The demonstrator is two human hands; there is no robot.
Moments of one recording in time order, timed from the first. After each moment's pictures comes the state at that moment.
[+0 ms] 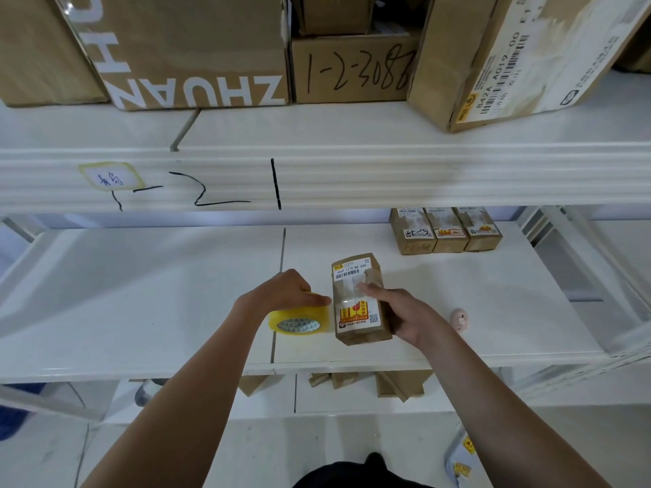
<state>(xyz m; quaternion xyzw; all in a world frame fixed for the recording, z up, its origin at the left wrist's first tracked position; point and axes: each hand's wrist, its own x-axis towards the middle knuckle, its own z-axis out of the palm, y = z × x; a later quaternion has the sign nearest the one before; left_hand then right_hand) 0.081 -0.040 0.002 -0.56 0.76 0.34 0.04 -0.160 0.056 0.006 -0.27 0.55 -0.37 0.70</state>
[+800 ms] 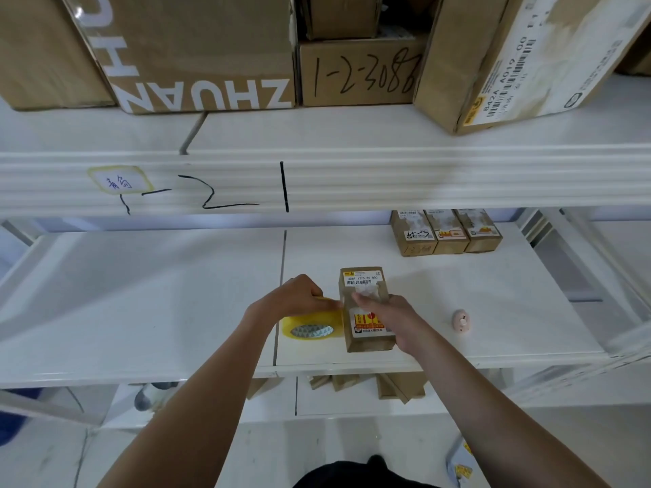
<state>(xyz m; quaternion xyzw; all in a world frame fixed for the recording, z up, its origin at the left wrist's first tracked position) 0.067 -0.031 -0.002 -0.52 0.75 0.40 0.00 -0.137 0.058 0.000 -0.31 0.68 -0.32 0.58</state>
